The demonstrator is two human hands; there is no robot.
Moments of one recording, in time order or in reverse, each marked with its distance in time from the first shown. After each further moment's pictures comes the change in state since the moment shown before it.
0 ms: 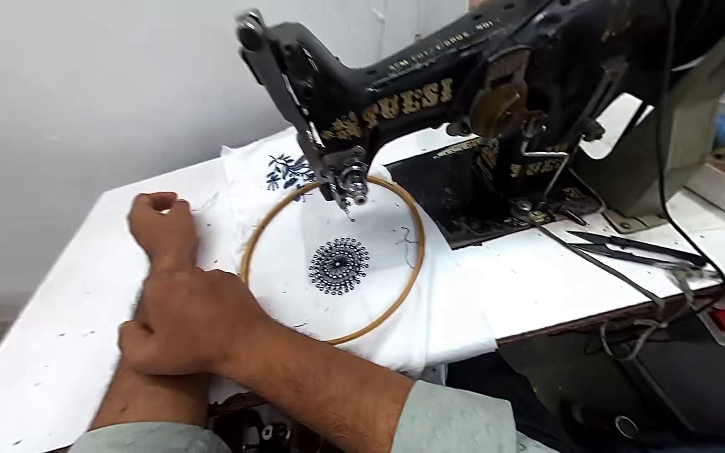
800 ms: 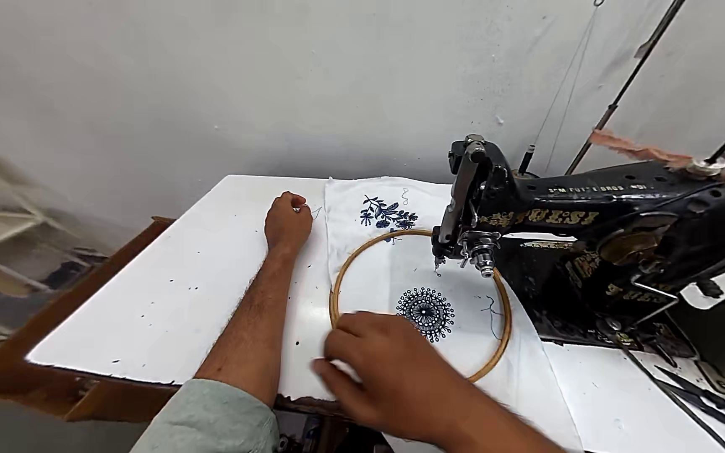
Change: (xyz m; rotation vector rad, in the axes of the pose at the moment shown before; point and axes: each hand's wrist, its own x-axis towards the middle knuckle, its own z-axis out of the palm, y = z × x) left_hand 0.119 -0.093 0.032 -0.003 0.211 0.280; right_hand -0.074 0.013 -0.054 -0.403 -0.007 -0.406
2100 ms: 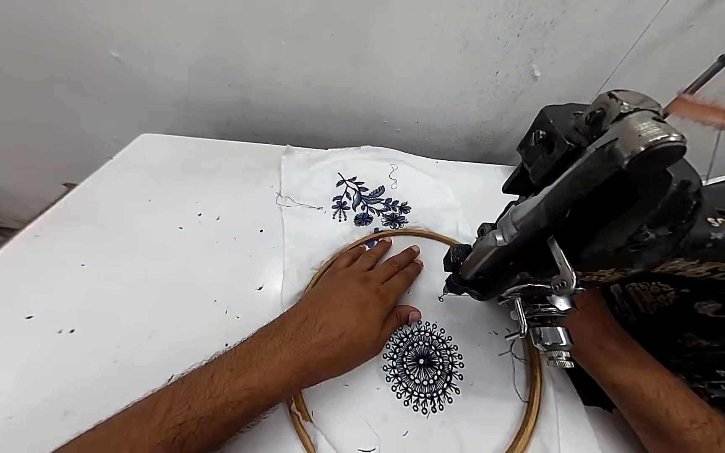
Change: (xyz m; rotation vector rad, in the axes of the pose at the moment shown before) left_hand -0.076 0.071 0.009 0.148 -0.711 0.842; right_hand -0.056 0.131 -0.092 -0.350 0.193 0.764
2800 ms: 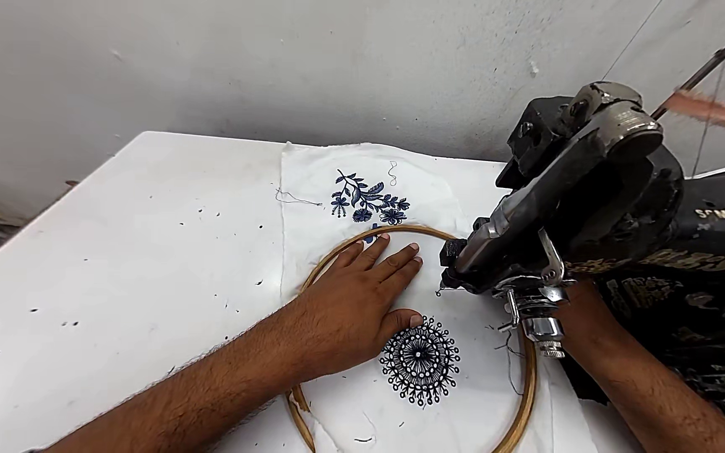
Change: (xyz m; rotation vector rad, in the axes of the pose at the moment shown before) left_hand -0.002 0.004 -0.004 -0.016 -0.068 -0.008; right_hand 0.002 0.001 0.002 0.018 0.017 -0.020
